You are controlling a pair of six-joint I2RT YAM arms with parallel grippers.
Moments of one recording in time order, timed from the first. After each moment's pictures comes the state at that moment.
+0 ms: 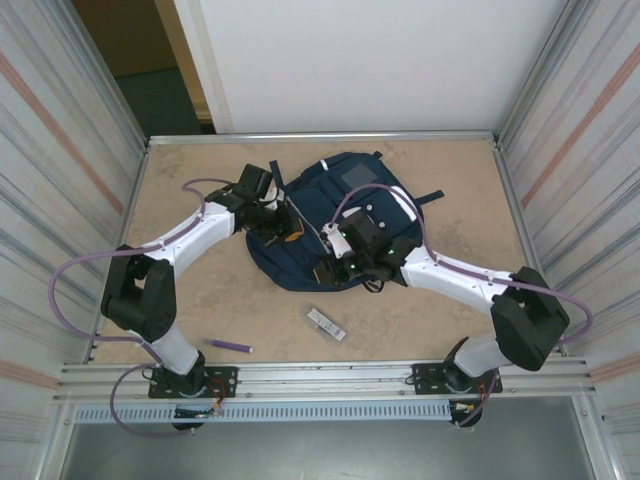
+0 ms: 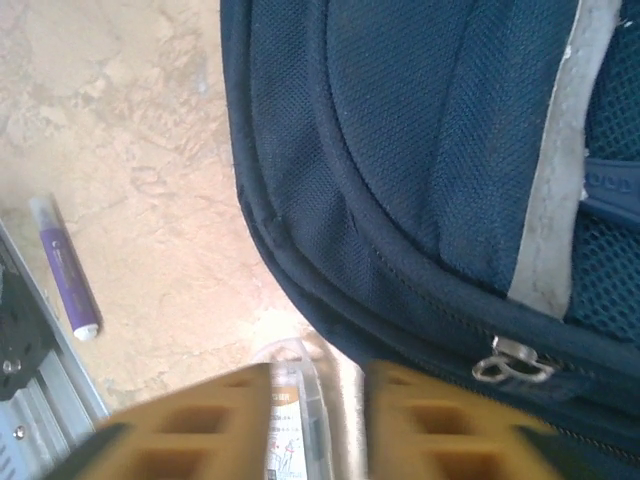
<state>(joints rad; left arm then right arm) -0.45 1.65 1.23 -0.60 0.51 -0.86 0.81 1.43 0.92 -0.33 -0.26 0.33</state>
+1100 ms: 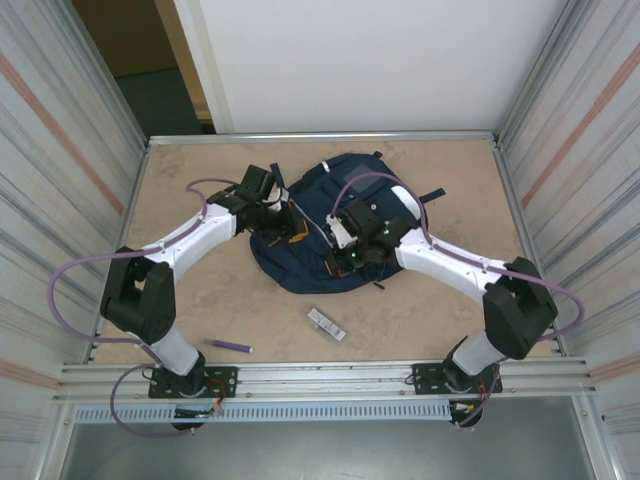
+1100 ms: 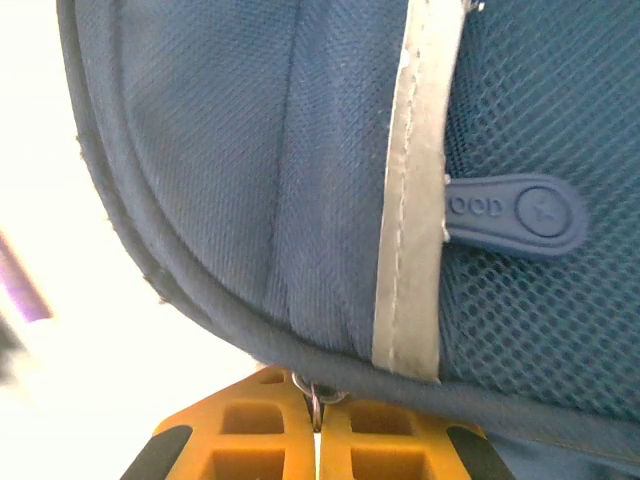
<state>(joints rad) -0.47 1.63 1.22 -0.58 0.53 -0.87 0.74 1.55 1.11 -0.62 -0.29 0.34</state>
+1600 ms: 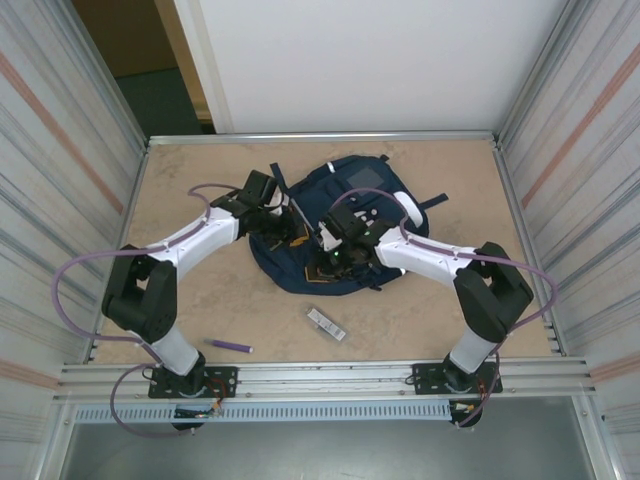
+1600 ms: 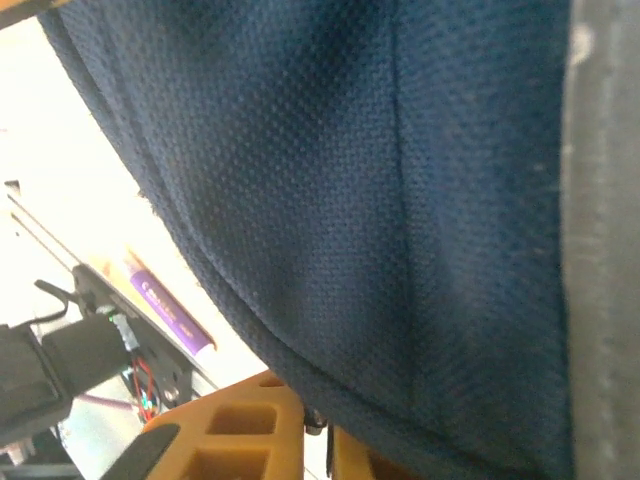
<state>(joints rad) -0.48 1.65 1.18 -0.53 0.52 -0.91 0.82 1.68 1.13 -0.49 -0.45 0.76</state>
